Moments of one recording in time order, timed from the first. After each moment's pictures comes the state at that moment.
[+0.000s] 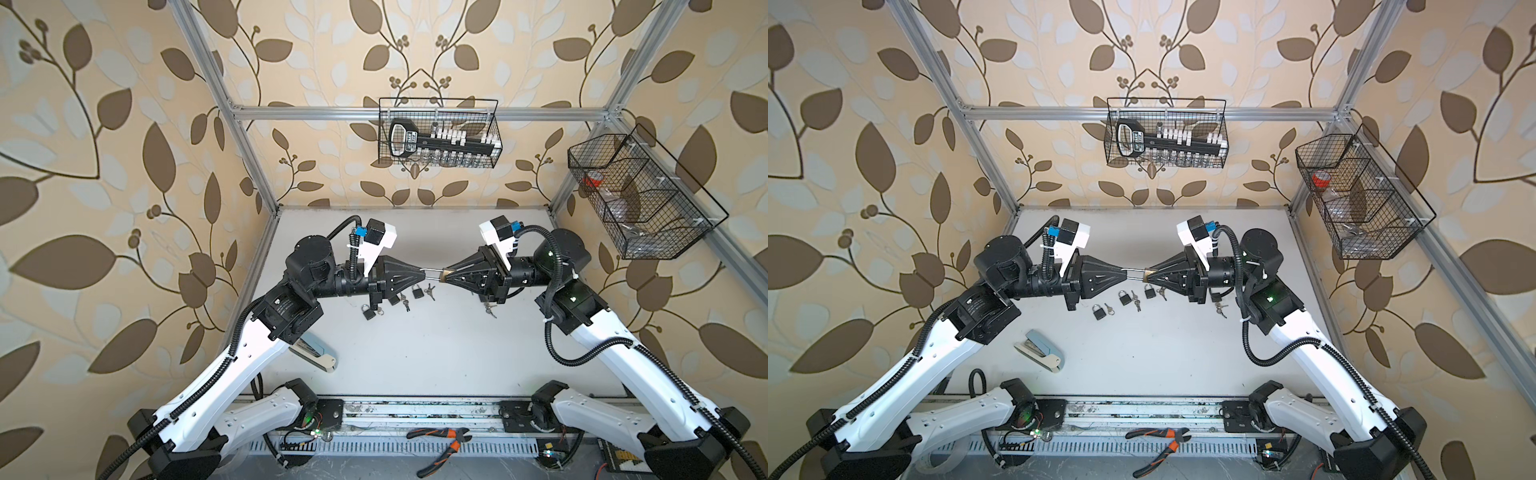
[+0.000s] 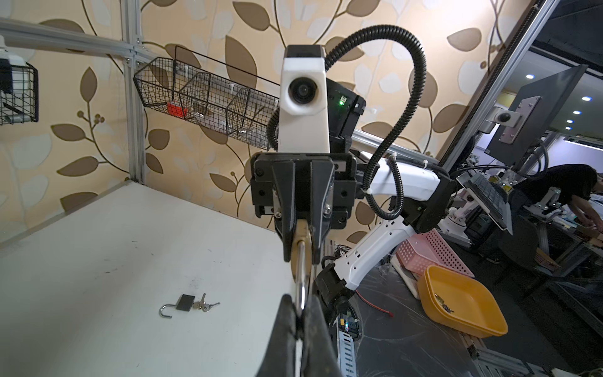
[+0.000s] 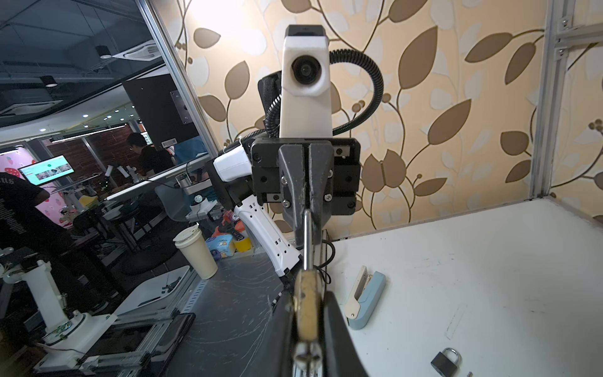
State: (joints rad) left arm -0.67 0.97 1.14 -0.17 0.77 -0.29; right arm 0.50 1.04 1.07 0.10 -1.06 0.38
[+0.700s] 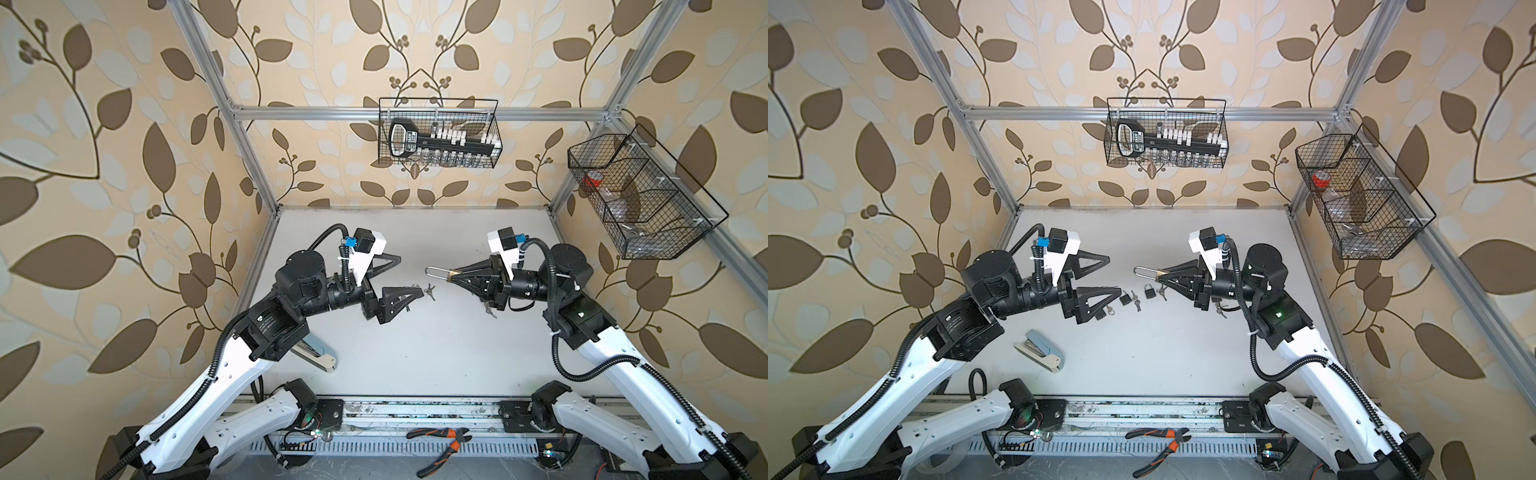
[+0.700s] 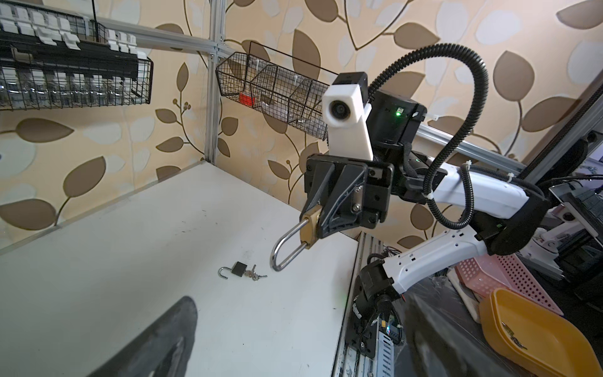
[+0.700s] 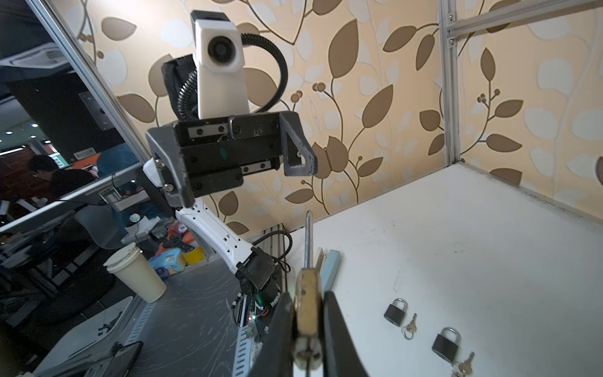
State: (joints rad) left arm -0.70 0.88 1.13 -0.35 0.52 -0.23; right arm 0.43 0.92 0.92 0.02 -0.94 0.32
